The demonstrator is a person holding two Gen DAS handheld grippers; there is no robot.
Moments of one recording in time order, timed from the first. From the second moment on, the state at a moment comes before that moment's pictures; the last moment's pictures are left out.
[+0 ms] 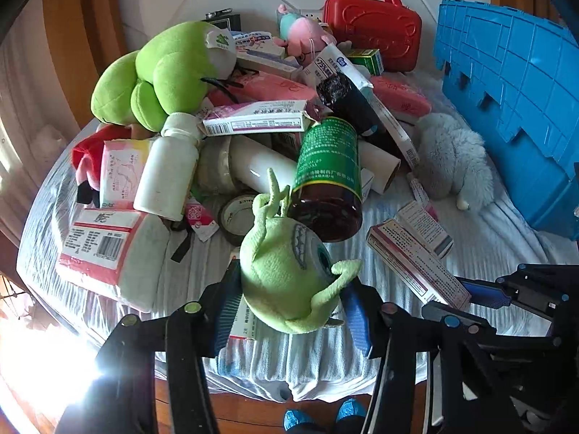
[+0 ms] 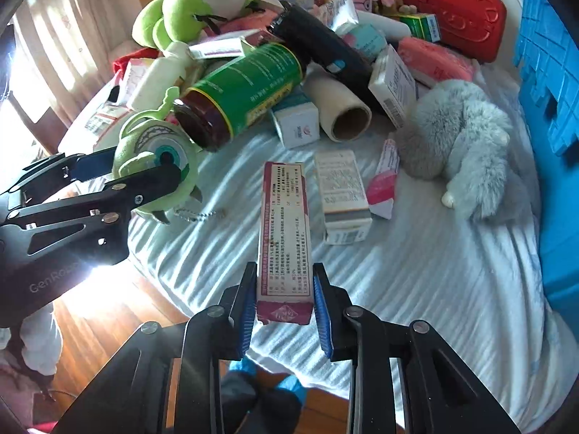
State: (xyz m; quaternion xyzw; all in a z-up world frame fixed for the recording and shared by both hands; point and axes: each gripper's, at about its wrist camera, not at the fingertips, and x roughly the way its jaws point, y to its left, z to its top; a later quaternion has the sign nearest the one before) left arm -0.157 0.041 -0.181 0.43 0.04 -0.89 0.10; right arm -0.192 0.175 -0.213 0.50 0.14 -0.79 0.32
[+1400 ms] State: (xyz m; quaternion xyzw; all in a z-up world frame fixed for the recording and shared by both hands) left arm -0.292 0.335 0.125 0.24 0.01 -0.97 -0.10; right arm -0.258 0.454 0.124 0.20 0.06 -0.98 0.06
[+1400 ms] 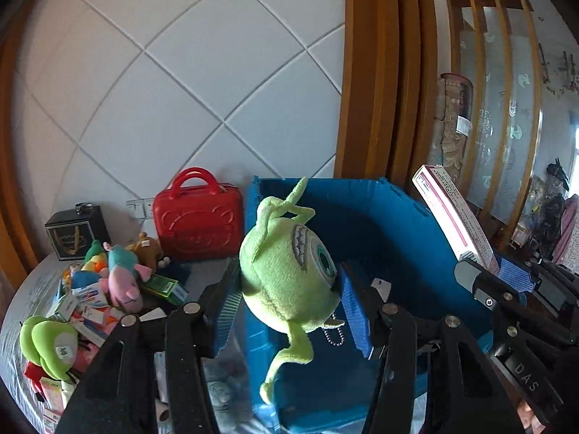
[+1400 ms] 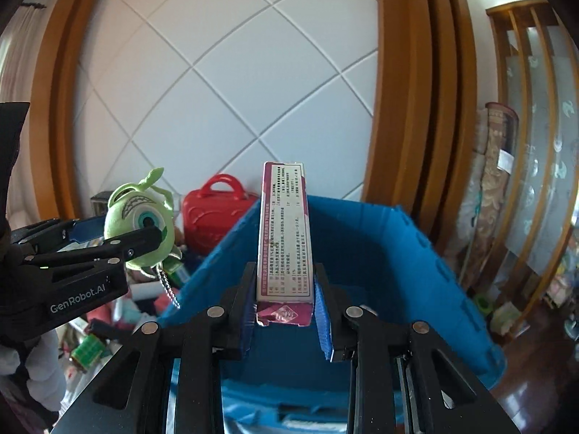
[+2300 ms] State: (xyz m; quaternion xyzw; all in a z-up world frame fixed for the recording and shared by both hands) left arm -0.417 0.481 0.082 0.36 -0.03 -0.93 -0.10; right arm -0.406 0.613 0.073 0.35 0.06 -0.93 0.05
